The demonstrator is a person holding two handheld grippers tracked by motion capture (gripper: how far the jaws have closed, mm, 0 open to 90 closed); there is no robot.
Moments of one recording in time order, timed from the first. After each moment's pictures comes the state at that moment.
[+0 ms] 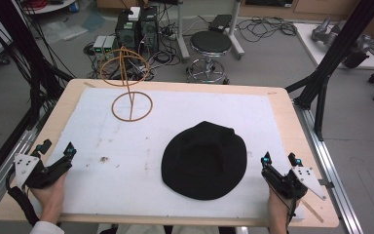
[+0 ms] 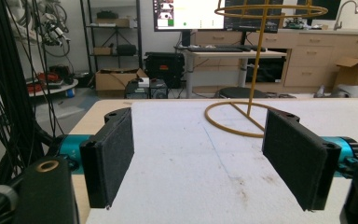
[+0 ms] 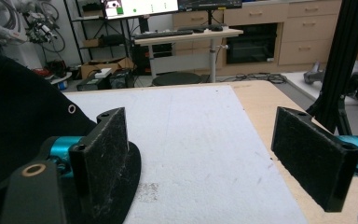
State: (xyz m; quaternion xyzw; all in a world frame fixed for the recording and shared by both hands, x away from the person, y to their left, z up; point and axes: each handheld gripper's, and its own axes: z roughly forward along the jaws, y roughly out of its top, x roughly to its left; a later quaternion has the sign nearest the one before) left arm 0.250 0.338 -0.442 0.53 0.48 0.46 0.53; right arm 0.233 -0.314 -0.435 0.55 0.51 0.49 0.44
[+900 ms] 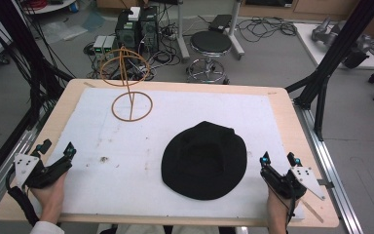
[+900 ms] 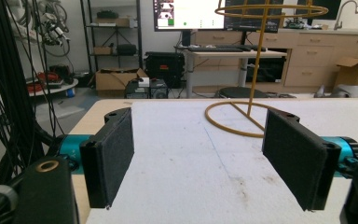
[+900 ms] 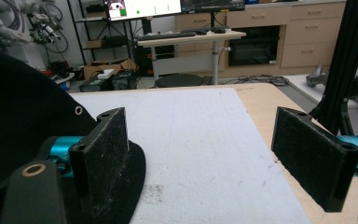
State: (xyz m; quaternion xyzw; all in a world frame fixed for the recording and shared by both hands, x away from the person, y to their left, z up) left arm 0.250 0.338 -0.441 0.53 0.48 0.46 0.53; right arm 0.232 -0.310 -0.433 0.55 0.51 0.50 0.44
